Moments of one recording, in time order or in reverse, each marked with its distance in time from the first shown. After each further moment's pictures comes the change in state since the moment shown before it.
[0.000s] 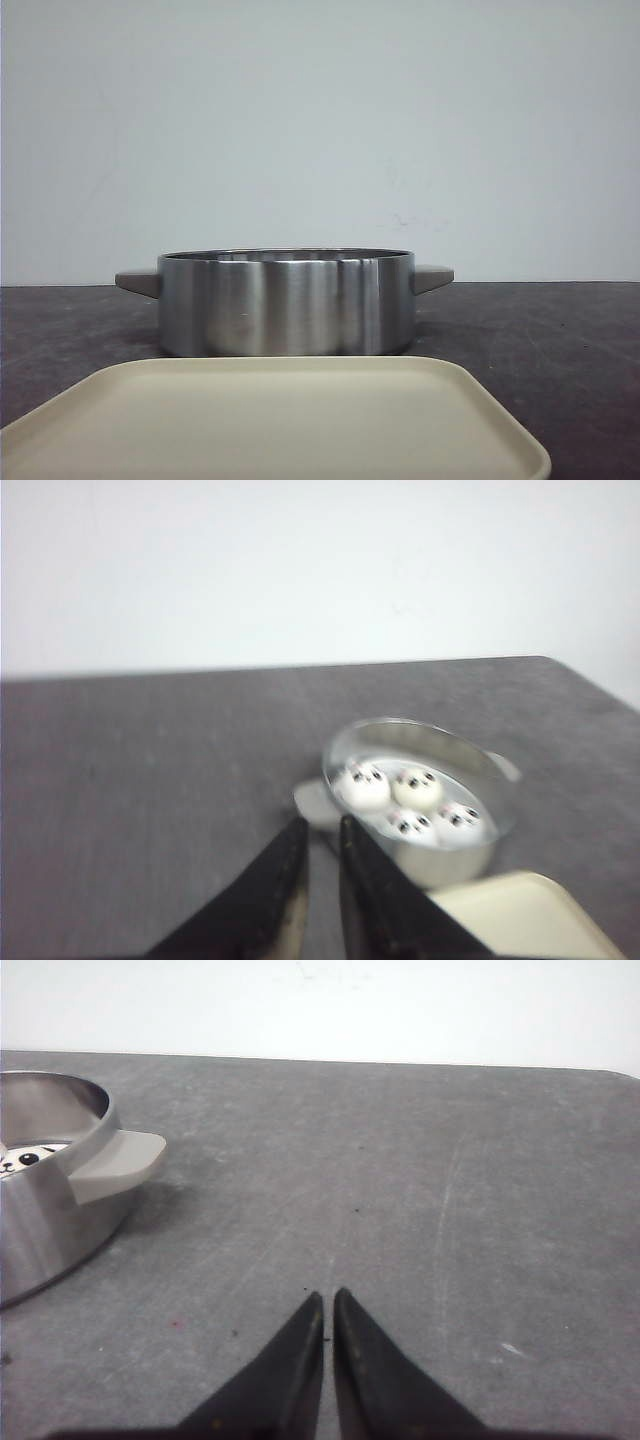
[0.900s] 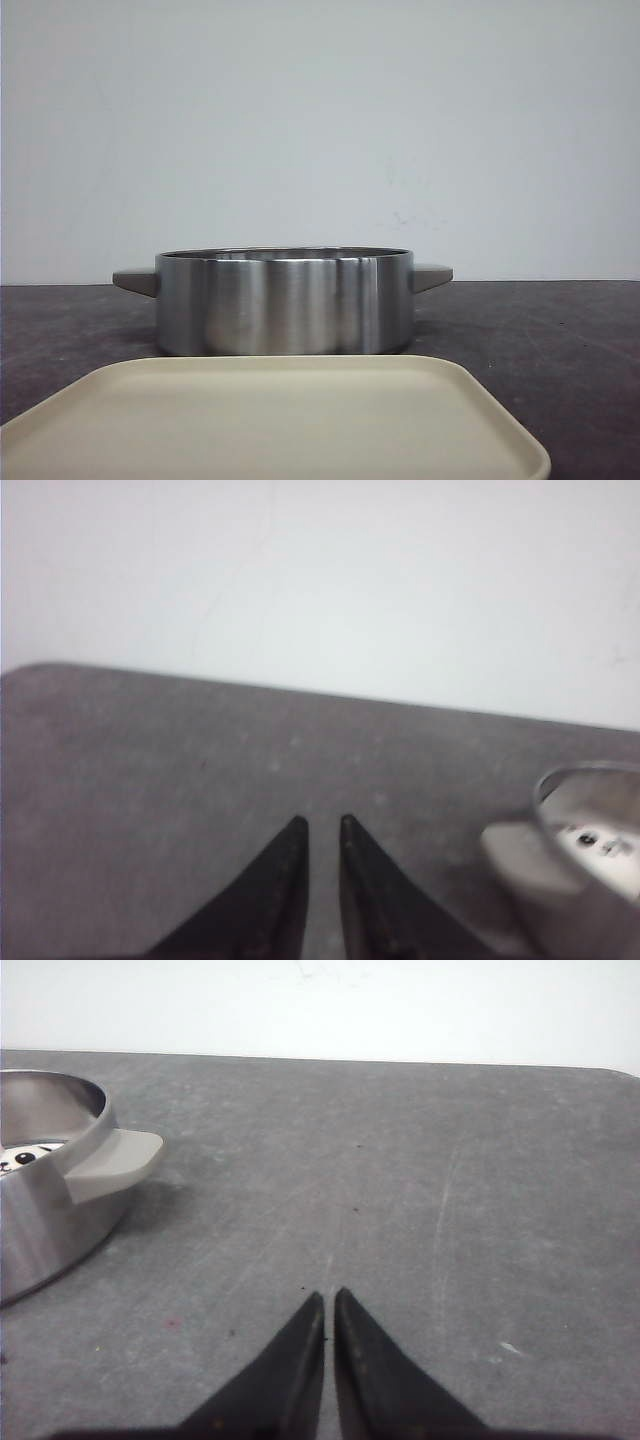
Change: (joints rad) left arm 0.480 -0.230 -1.010 0.944 0.106 -0.045; right arm 0.000 0.000 0.000 0.000 0.000 0.000
